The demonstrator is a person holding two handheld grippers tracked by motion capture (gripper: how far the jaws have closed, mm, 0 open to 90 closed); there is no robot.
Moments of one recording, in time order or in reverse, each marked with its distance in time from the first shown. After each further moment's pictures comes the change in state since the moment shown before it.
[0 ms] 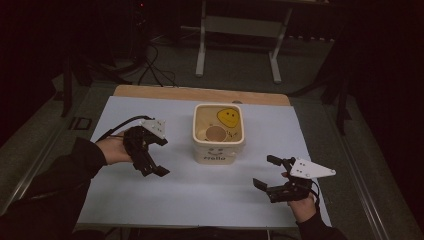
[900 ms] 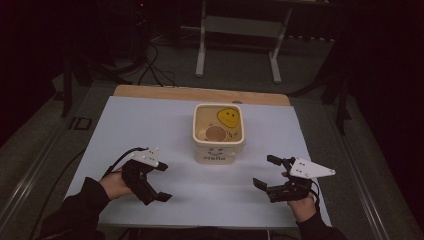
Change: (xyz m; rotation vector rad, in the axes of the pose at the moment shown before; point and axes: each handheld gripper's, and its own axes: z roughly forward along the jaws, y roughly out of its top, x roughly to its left) left arm -0.033 -0.059 0.052 -0.199 -0.022 -0.107; right arm -0.001 -0.001 0.001 0.002 -0.006 -0.005
